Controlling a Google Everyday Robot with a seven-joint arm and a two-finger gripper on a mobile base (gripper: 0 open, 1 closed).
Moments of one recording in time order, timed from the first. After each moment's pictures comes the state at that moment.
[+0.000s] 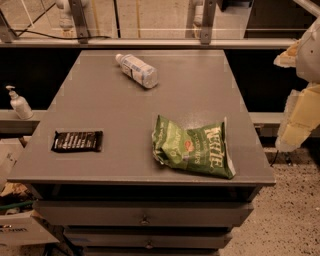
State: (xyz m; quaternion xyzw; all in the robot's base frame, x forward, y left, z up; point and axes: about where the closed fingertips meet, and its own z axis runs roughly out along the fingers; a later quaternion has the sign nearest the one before) arm 0.438 -0.217 0.976 -0.60 0.78 -0.03 0.16
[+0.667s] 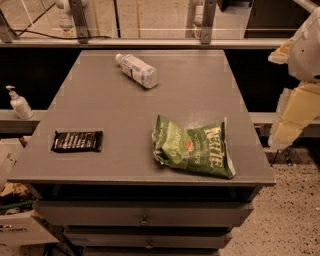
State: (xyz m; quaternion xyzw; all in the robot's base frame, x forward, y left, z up) arm 0.444 -0.206 0.978 -0.61 0.77 -0.05 0.17
